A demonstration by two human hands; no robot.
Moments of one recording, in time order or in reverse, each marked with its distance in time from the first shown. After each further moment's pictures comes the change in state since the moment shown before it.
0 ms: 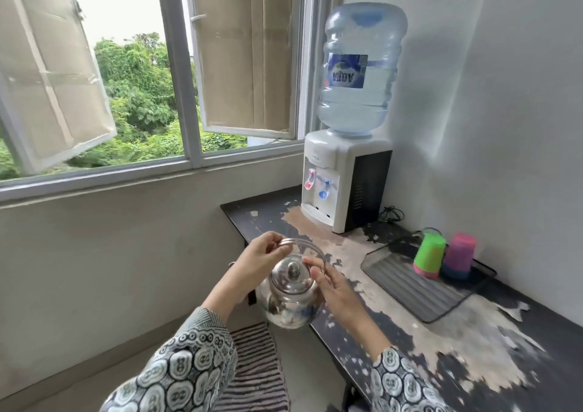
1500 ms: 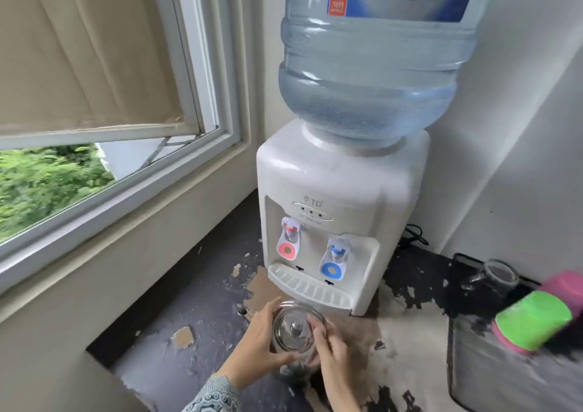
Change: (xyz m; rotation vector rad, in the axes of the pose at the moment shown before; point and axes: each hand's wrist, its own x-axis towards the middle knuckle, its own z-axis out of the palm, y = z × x) left_hand 0.519 -0.273 -0.011 0.299 -0.738 0.077; right_hand 0.442 0.228 -0.001 0.063 0.830 0.419
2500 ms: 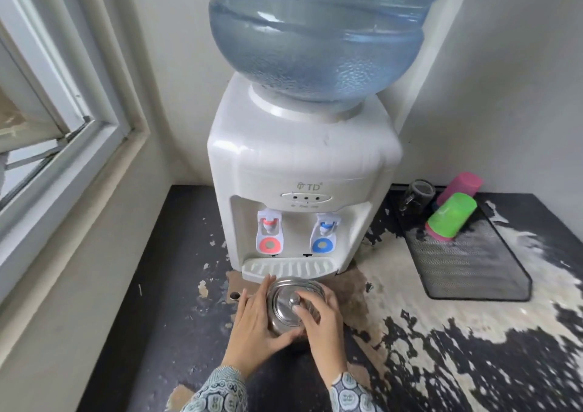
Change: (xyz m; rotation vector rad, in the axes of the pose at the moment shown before) left_hand 0.063 -0.057 -0.044 0.279 -0.179 0.363; right_hand 0.009 -0.030 0.084 -0.312 0.535 -0.076
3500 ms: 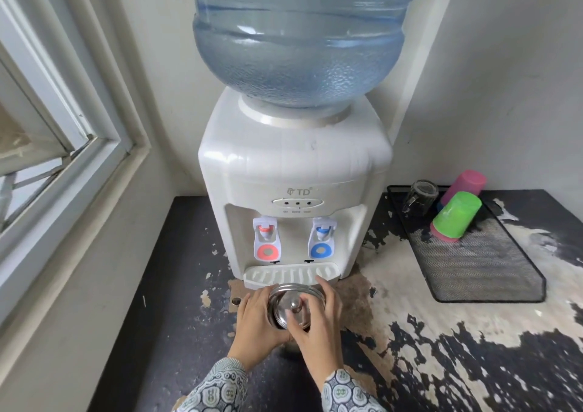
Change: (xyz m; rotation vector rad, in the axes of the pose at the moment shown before) left_hand 0.020 0.011 -0.005 -0.134 0.109 -0.048; right_hand 0.001 0.001 0.009 -0.253 0.125 -0.179
